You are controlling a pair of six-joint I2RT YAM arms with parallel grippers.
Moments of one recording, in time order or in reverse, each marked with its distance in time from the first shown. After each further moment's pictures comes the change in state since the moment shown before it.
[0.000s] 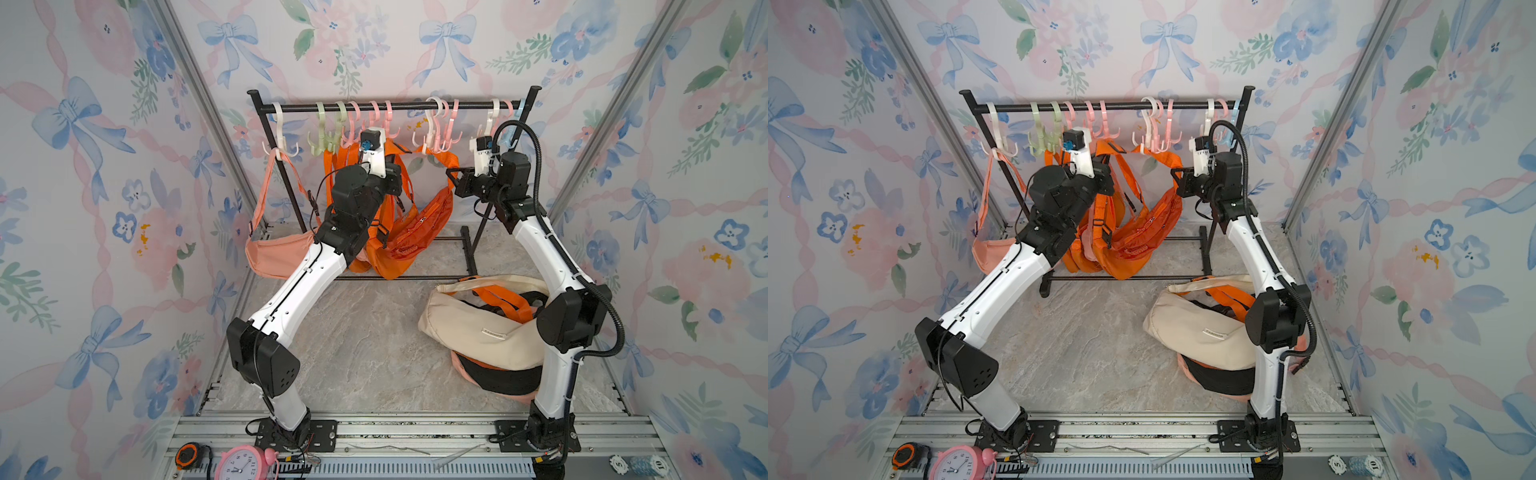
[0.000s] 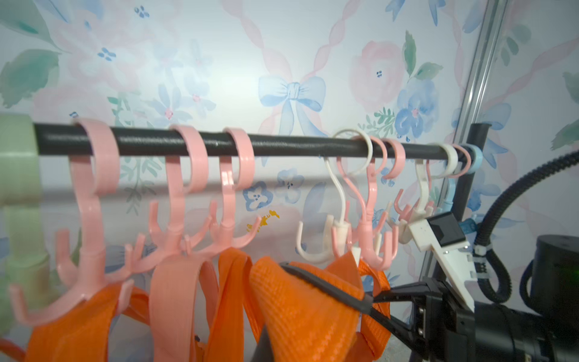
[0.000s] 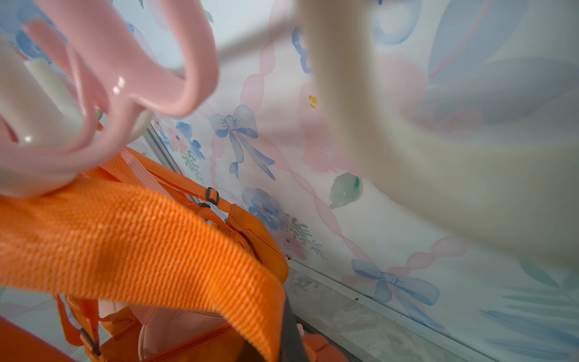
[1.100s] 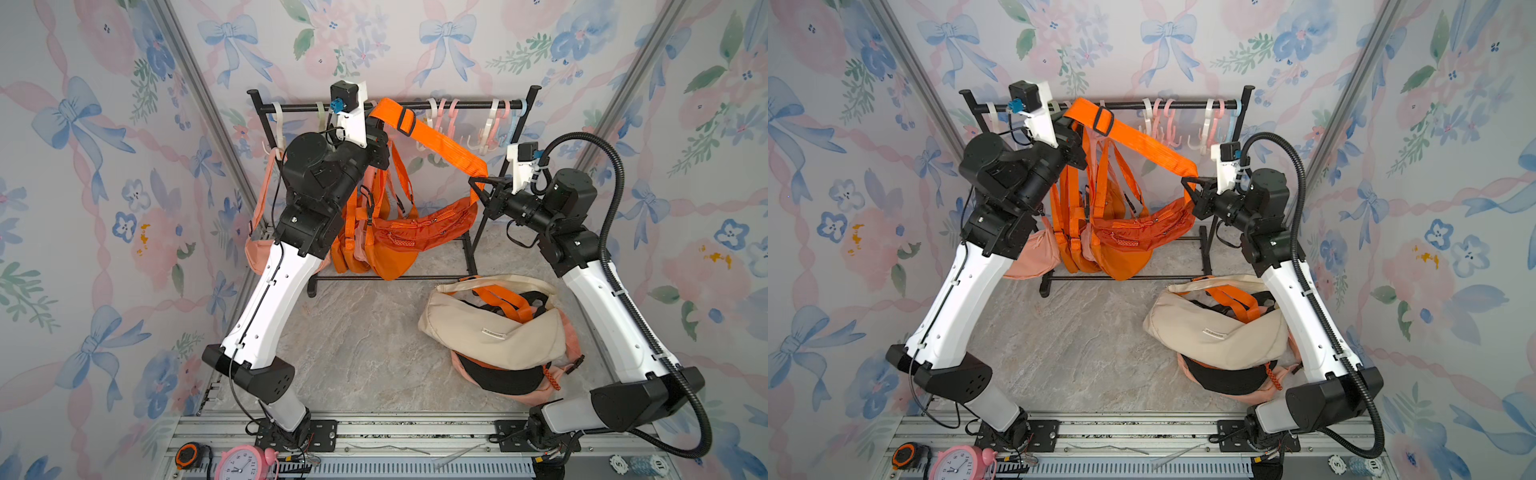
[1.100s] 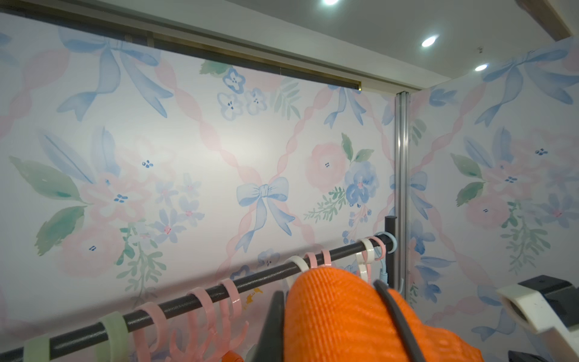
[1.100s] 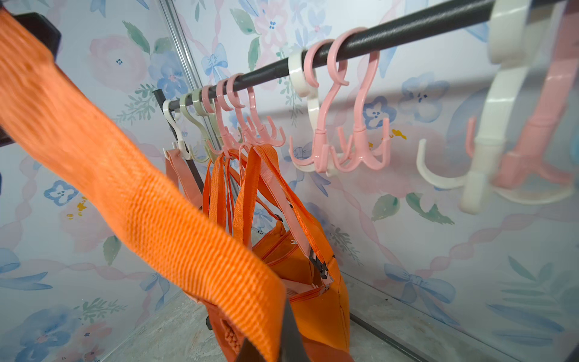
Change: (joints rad) left arm -0.037 -0.137 0.230 -0.194 0.131 0.084; right arm 0.045 -0.634 -0.494 0.023 -0.019 0.010
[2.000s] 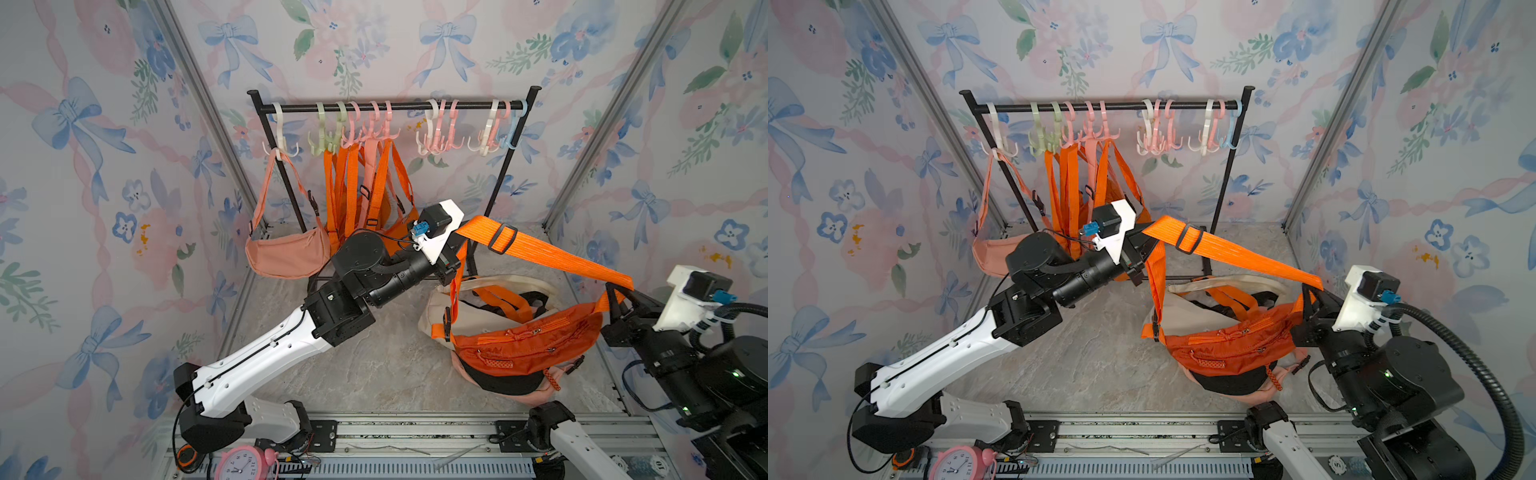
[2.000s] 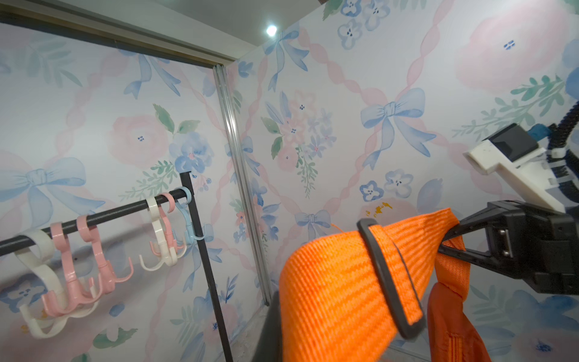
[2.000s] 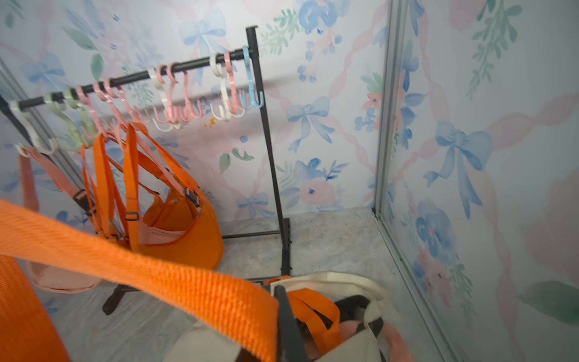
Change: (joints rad) left arm -0.509 -0.230 -0.565 0.160 -0.002 0.129; right arm 0.015 -0.821 -0.193 -0.825 0.778 -0.052
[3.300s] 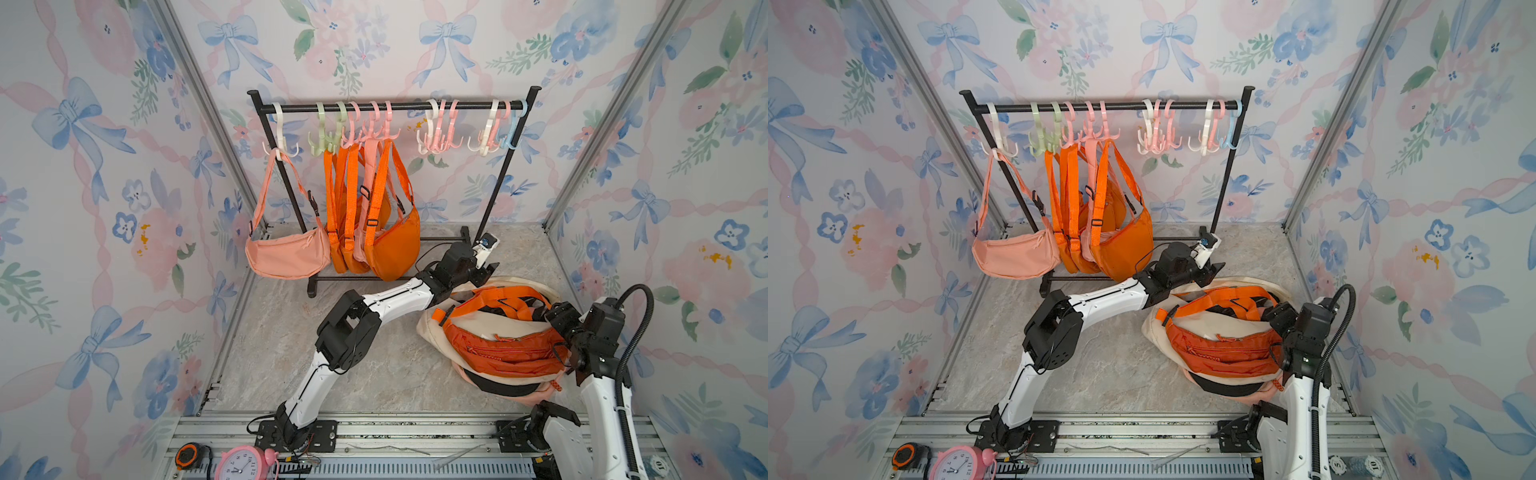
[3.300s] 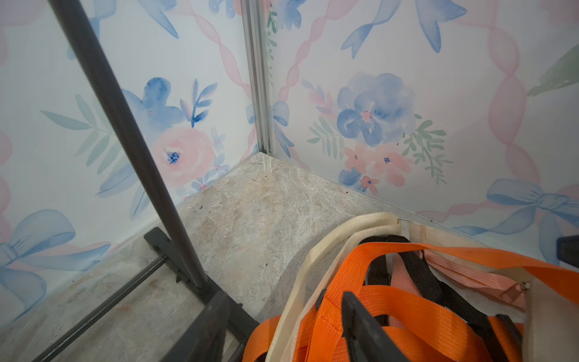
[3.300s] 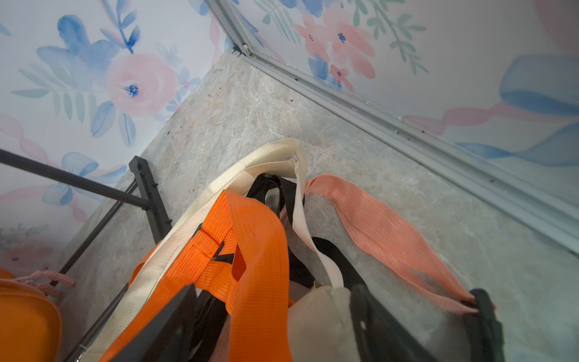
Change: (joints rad) left arm 0.144 0.802 0.168 0.151 0.024 -0.124; right arm -0.646 0.116 -0.895 0.596 -0.317 0.358
